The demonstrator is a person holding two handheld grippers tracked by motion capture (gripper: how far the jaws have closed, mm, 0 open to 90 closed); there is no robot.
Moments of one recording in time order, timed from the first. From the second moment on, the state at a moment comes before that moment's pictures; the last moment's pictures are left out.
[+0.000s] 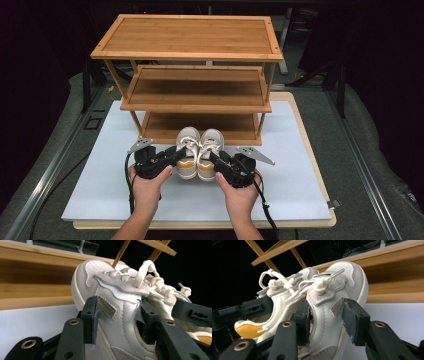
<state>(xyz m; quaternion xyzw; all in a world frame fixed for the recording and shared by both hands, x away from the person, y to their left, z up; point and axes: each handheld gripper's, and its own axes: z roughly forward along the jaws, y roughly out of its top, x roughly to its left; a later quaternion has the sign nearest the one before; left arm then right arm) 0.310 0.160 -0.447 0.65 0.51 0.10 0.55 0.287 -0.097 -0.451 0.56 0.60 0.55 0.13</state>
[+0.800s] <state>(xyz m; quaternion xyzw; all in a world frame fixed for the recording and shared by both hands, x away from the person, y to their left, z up) 0.314 0.161 -0.406 0.66 0.49 0.11 0.56 0.289 -0.099 -0.411 0.55 0.60 0.56 0.14</state>
